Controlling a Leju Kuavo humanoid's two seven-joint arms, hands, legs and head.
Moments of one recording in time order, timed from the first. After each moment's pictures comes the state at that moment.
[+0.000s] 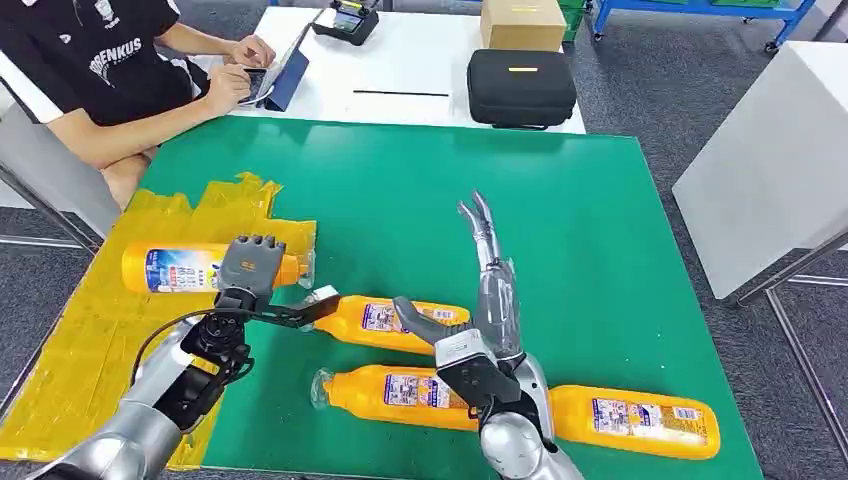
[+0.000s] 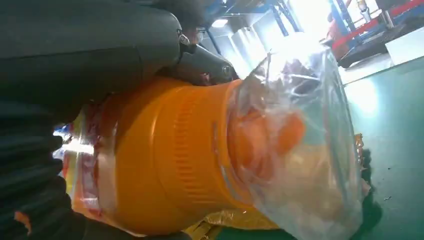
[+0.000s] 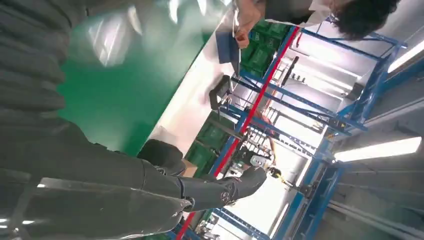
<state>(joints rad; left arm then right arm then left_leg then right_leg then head) -0.55 0.03 -0.47 -0.68 -1.57 0.07 0.14 -0.10 0.10 0.41 -1.48 0.57 -0.38 -0.34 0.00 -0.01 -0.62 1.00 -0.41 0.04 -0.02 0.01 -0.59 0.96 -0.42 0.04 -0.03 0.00</state>
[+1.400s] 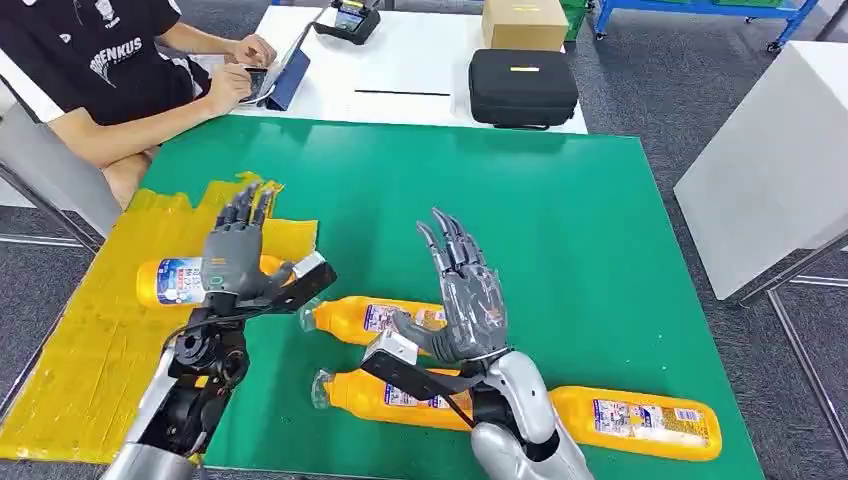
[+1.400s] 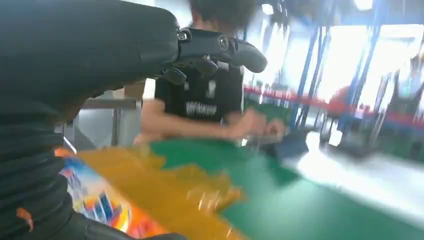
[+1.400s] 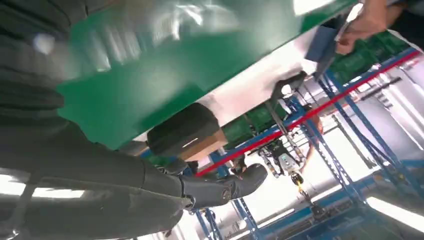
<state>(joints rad) -0.34 -0.09 -0.19 -1.08 -1.31 0.30 -0.09 -0.12 0.07 0.44 -1.45 1.13 -0.23 0.00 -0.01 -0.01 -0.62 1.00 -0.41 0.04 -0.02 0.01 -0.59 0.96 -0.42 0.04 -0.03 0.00</state>
